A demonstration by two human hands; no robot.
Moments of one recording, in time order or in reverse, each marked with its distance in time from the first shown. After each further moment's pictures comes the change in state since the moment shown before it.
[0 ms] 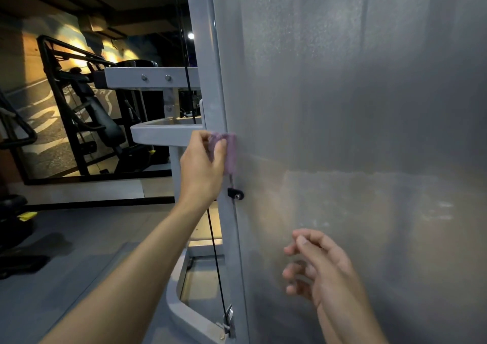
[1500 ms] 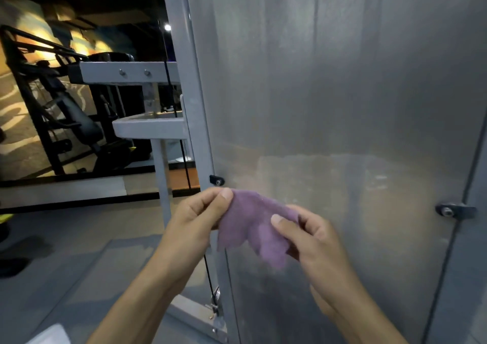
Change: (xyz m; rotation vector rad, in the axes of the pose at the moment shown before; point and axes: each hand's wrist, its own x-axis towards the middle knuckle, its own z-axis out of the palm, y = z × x) left_hand -0.132 0.054 -0.056 -0.593 -0.553 -0.219; right_hand -0.035 -0.032 -0.008 -0.230 -0.147 -0.189
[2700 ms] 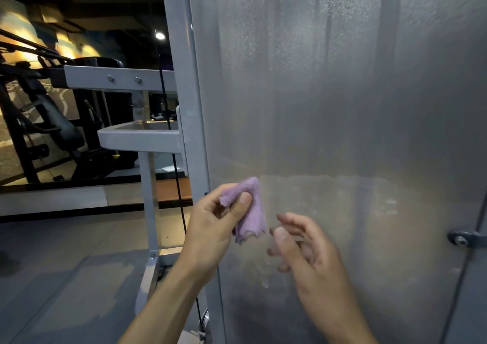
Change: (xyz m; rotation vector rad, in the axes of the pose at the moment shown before) left_hand 0.062 -0.037 0.010 -0.127 0.091 0.190; right_hand 0.019 0.020 0.001 -0.275 0.143 -0.188
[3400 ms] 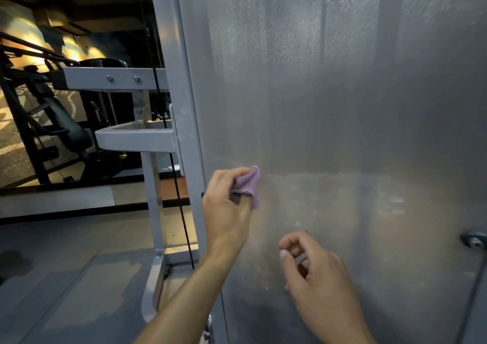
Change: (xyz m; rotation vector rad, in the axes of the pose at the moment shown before) left_hand 0.041 -0.044 0.030 0.482 0.364 0.335; right_hand 0.004 0.023 -0.018 -0.590 -0.029 -0.121
